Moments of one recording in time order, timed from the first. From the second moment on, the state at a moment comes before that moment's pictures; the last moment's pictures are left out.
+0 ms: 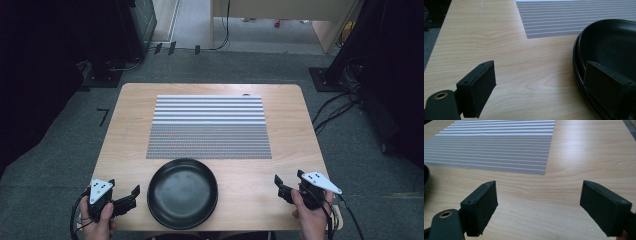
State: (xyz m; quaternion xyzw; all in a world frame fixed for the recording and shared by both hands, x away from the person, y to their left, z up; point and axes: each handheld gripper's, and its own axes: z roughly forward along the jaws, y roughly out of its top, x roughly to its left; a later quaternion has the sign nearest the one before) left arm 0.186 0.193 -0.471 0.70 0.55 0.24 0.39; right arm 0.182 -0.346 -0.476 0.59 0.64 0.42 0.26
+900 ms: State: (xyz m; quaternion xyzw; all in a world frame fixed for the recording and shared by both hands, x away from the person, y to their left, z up) left arm 0.179 0.168 -0.469 0.71 0.53 0.23 0.40; right arm 0.177 -0.302 -0.481 0.57 0.66 0.43 0.22
